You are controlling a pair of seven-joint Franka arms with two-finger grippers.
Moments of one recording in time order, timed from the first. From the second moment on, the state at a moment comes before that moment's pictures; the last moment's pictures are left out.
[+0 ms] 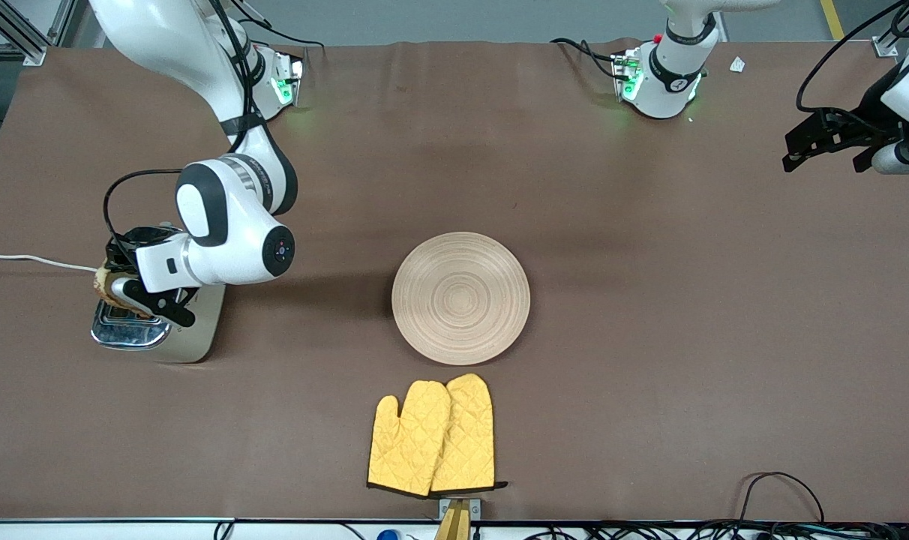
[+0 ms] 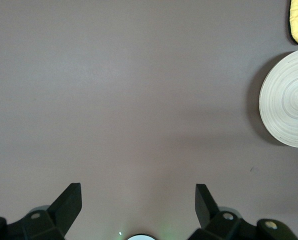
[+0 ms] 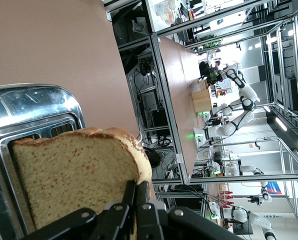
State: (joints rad) left arm -0.05 -0.09 -0.04 -1.60 -0.01 1.50 -0.06; right arm 0.48 0.41 -0.13 -1.72 -0.98 1.45 0.88
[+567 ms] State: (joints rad) left arm -0.05 -0.09 -0.04 -1.60 -0.01 1.50 -0.06; right arm 0.48 0.44 -0.13 -1.77 -1.00 1.50 0.97
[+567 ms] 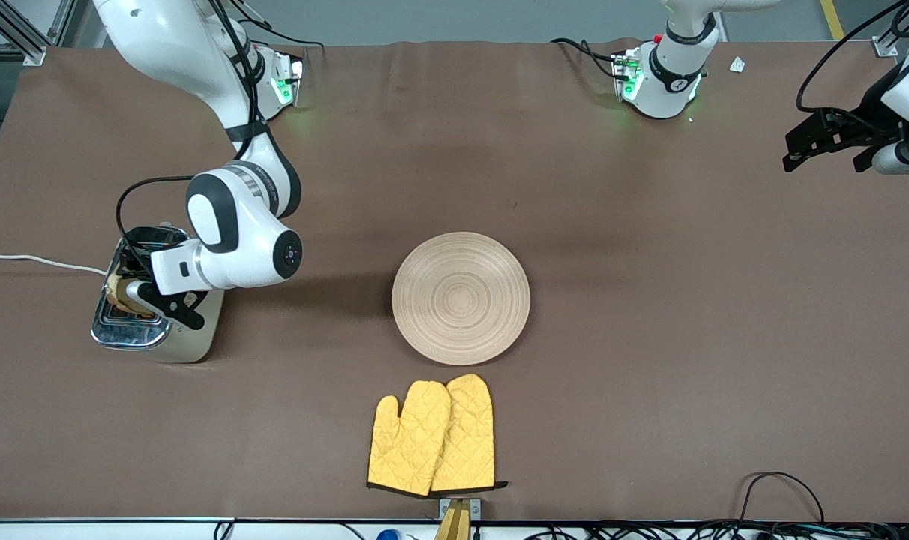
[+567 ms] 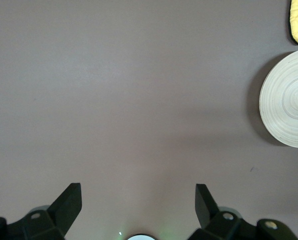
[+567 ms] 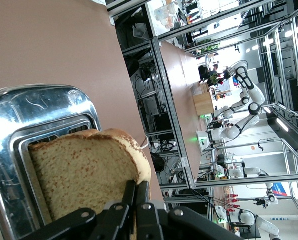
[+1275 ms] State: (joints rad) left arm -0.04 -0.09 -0.04 -1.60 -0.01 1.50 -0.06; right arm 0.46 0.48 -0.13 -1.78 -1.01 1.53 1.04
